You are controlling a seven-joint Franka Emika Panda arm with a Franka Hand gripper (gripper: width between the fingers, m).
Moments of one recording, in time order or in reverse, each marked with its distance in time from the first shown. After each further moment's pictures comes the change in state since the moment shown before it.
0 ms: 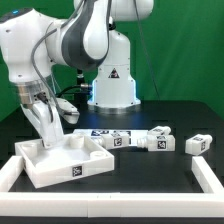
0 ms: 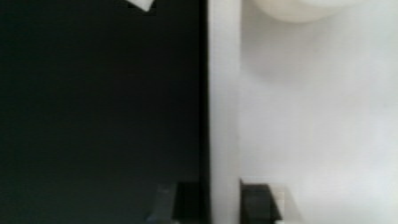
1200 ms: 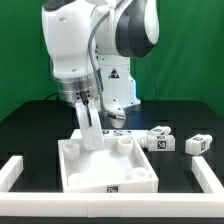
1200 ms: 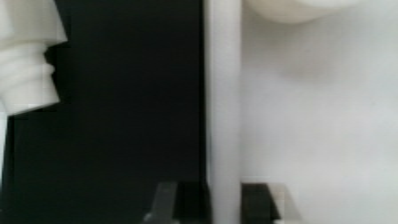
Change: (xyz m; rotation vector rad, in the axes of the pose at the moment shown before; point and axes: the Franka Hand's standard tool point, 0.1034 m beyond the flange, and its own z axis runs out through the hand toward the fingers) arm -0.070 -0.105 -0.017 -0.028 -0.042 0.288
